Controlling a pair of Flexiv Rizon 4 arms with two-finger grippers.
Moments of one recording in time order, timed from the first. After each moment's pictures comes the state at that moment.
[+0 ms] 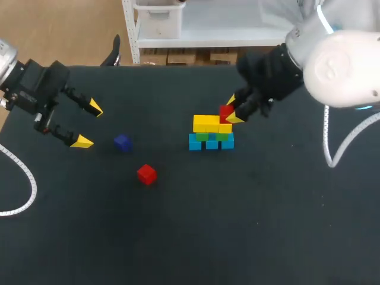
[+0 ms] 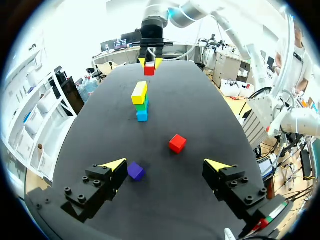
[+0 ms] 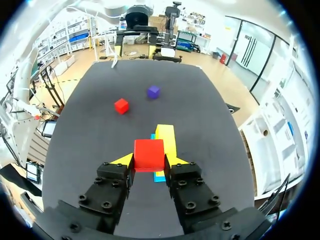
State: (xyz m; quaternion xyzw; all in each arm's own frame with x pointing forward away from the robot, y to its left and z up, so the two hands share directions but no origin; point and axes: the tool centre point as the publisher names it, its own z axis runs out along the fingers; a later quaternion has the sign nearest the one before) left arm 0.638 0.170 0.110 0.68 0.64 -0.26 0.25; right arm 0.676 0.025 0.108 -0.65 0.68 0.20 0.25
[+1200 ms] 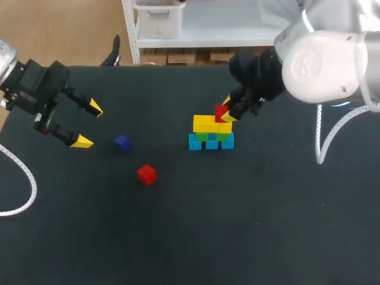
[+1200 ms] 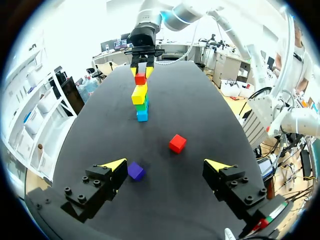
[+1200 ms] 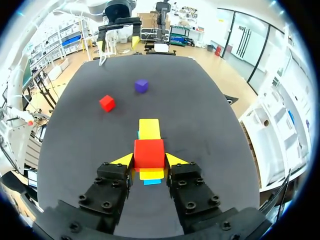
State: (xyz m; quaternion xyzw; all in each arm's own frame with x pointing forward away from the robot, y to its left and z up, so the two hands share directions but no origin) left arm 0.638 0.170 0.110 0.68 0.64 -0.26 0.25; right arm 0.703 0.032 0.085 -0.63 0.71 0.20 0.24
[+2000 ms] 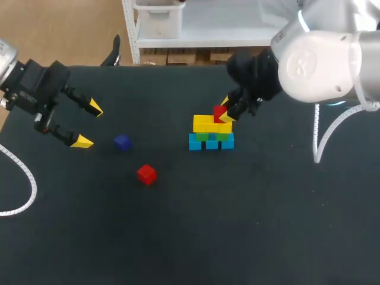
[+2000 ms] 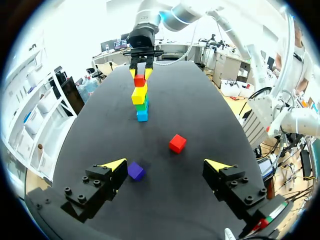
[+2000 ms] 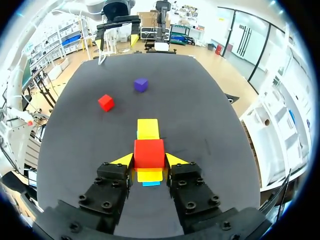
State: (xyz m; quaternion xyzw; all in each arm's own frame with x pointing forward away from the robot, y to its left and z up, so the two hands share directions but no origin) left arm 0.638 0.170 0.110 0.68 0.64 -0.26 0.25; right arm 0.705 0.035 0.081 -0.63 0.71 0.20 0.24
